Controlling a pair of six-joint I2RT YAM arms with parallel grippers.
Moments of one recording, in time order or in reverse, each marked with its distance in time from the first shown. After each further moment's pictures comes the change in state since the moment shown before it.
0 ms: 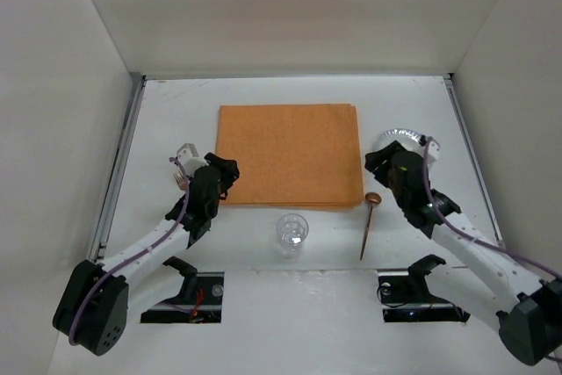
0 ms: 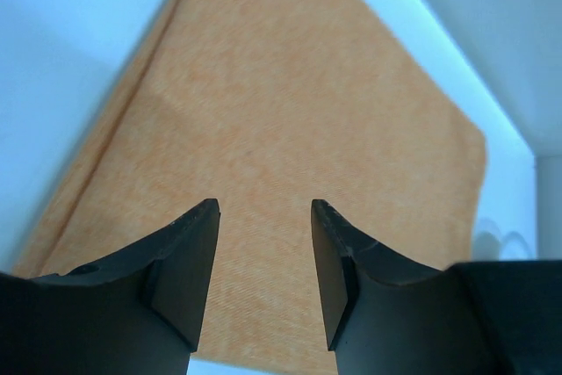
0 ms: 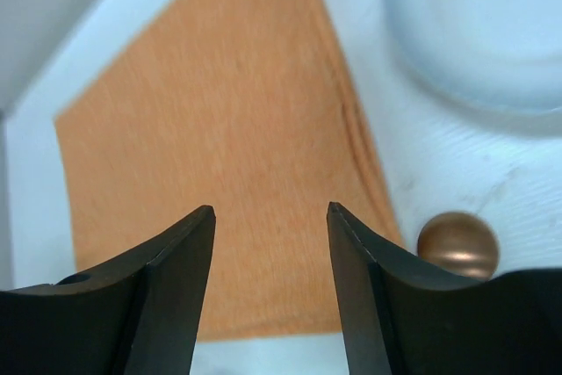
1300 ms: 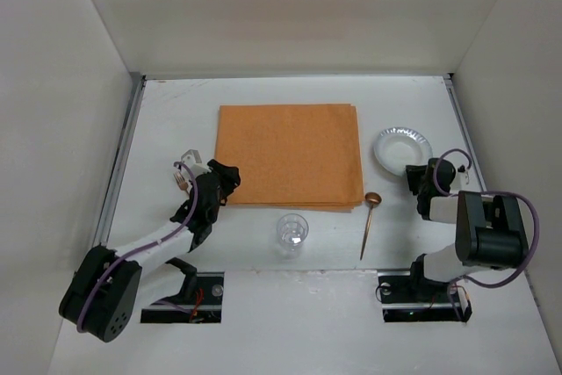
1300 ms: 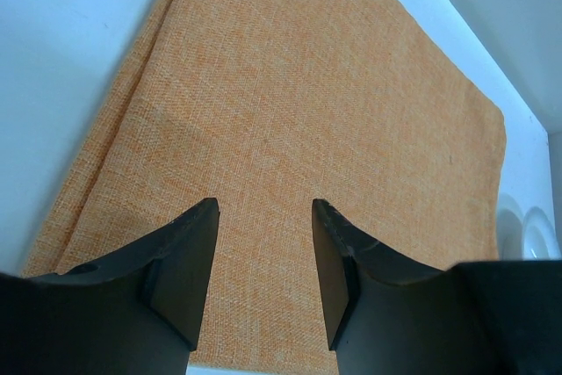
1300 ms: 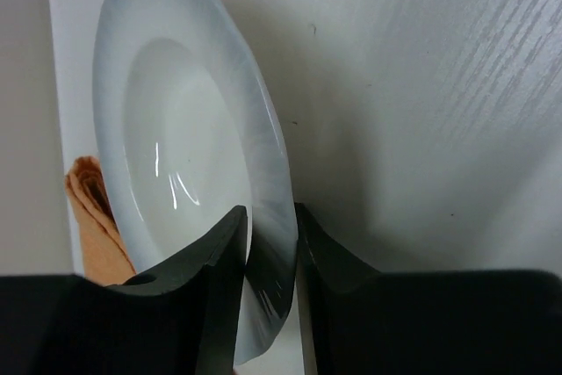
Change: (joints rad) left arm 0.024 0.073 -0.109 0.247 0.063 0.071; right arm -0.680 0.507 -0.257 0.688 -0.298 0.264
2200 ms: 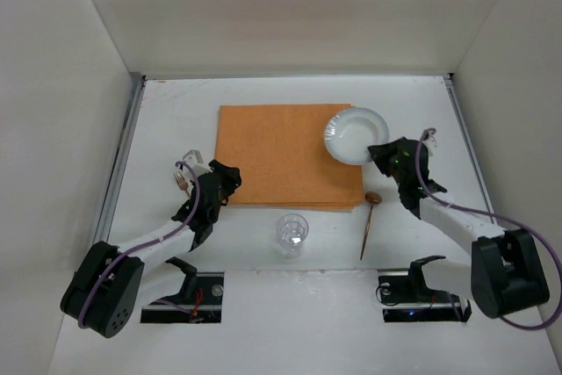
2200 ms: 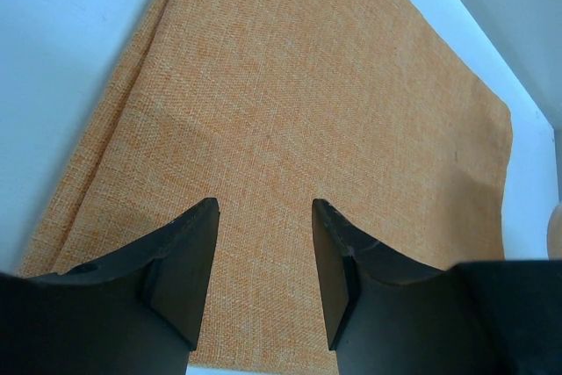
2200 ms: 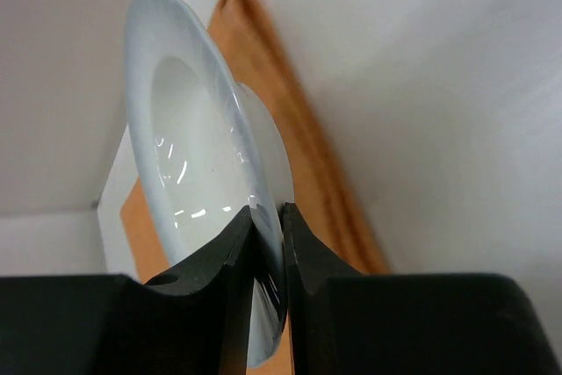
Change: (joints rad) left arm -0.005 0.027 0.000 0.015 -0.001 -0.003; right arm 0.328 -0.316 0.116 -0.252 0.019 -0.090
